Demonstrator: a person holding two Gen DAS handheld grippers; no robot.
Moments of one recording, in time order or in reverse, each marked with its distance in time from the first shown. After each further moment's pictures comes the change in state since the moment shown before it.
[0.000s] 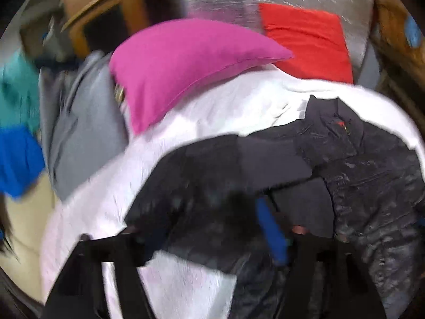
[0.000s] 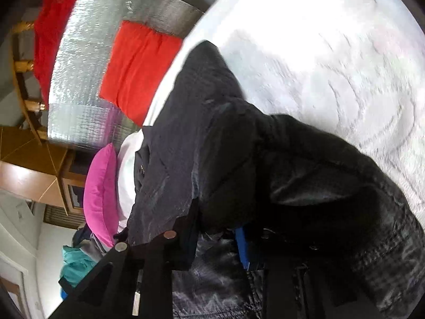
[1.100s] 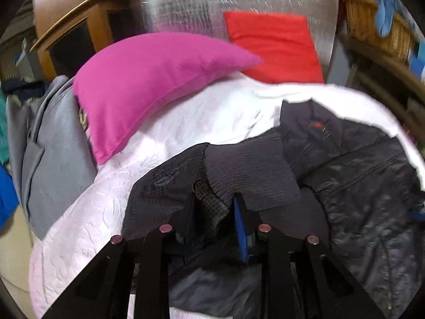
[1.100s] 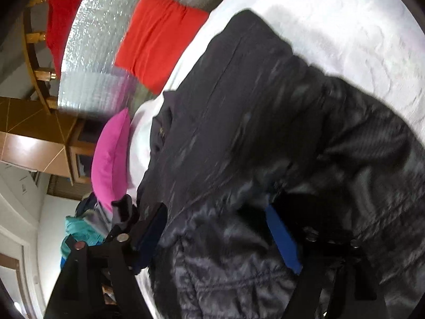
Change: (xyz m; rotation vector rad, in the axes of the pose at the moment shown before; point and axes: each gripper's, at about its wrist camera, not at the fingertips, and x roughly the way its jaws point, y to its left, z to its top) left arm 0.015 0.016 -0.001 0.032 -0.096 -0.213; right arm 0.008 0.038 -0.030 -0.120 0.133 0.029
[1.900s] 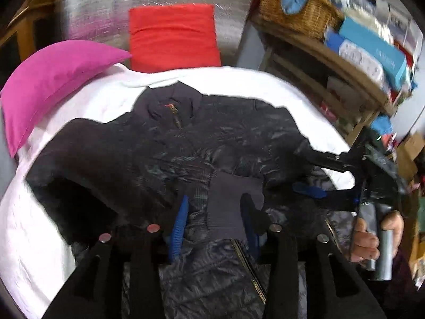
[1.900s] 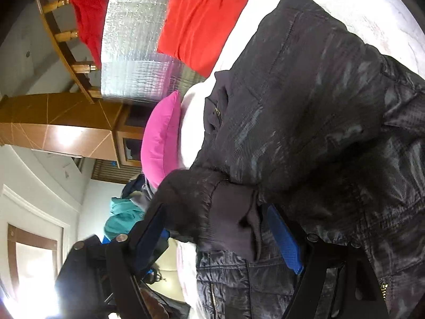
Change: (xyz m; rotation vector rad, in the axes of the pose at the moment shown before) left arm -0.069 -0.171 -0.021 0.068 0.065 -0.369; right arm 0.001 0.024 -0.012 -0.009 0.080 0.286
